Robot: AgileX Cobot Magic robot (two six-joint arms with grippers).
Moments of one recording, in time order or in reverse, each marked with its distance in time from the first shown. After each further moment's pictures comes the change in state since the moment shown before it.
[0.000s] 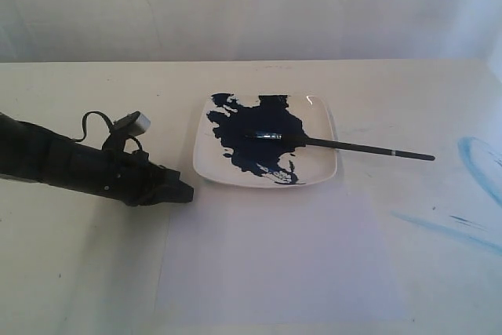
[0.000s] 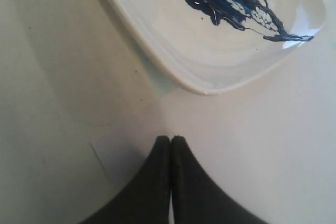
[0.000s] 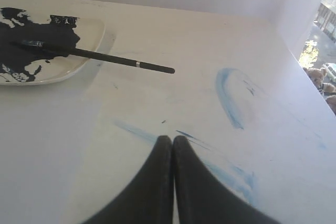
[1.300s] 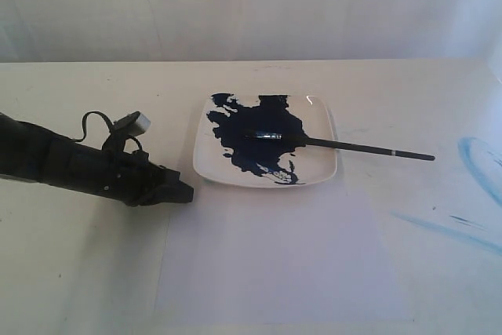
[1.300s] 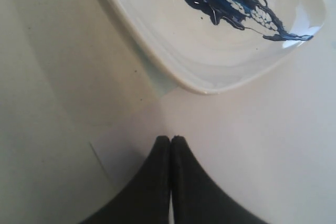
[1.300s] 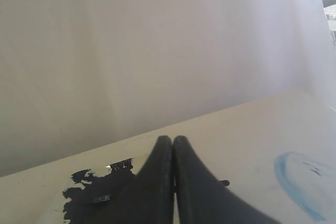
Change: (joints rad) left arm 0.000 0.000 0.000 0.000 0.000 0.002; right arm 0.000 0.000 0.000 0.186 -0.374 0.271
